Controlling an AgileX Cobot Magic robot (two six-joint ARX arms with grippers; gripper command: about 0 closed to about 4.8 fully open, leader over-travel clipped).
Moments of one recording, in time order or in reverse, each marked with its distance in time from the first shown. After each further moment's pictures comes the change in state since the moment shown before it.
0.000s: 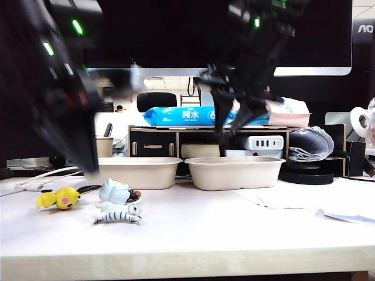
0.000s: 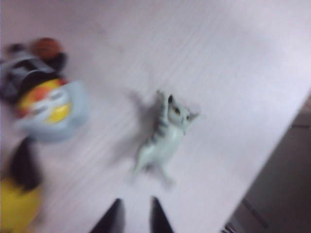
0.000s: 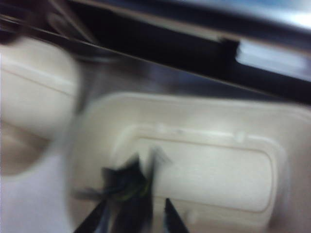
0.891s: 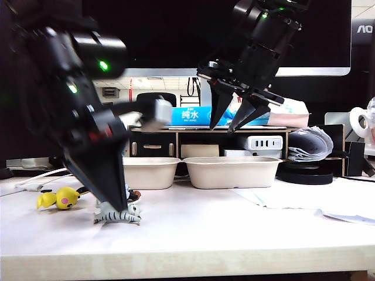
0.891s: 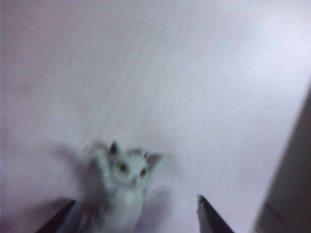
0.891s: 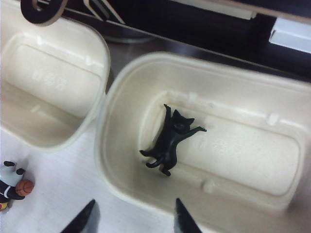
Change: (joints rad) left arm -0.061 0.146 0.000 0.088 0.056 0.137; right arm -0.022 -0.011 0.033 -0.082 -0.126 -0.018
